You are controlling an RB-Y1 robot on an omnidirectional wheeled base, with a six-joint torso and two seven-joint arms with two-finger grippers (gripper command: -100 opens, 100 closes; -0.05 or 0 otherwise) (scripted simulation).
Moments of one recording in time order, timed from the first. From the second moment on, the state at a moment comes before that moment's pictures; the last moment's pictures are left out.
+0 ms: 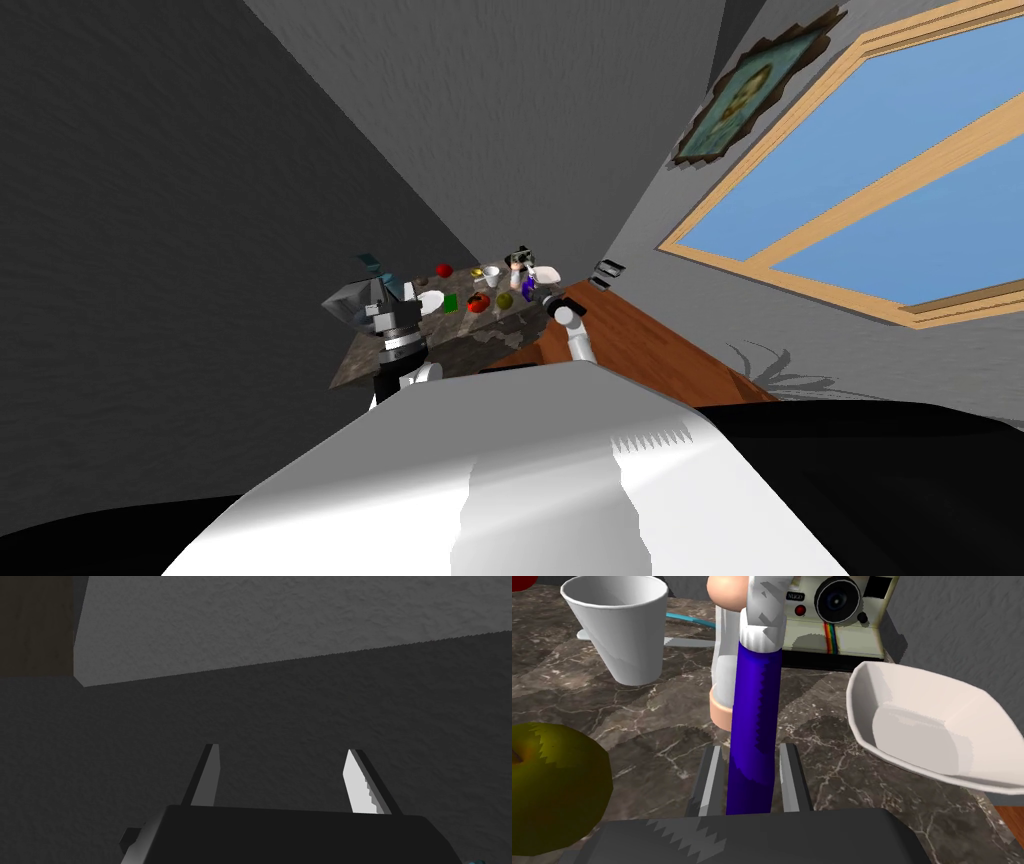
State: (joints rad) left arm 0.53 0.02 -0.05 -2.23 0.11 -0.56 0.05; right arm 0.00 -0.05 -0.07 -1.72 -0.88 0.52 -0.62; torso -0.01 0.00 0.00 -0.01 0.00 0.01
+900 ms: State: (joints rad) left arm 0.53 0.02 -0.05 -2.23 0.11 -0.56 0.05; right arm -0.07 -0.17 -0.20 -1.57 -0.89 0.58 -0.70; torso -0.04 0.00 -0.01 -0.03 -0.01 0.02
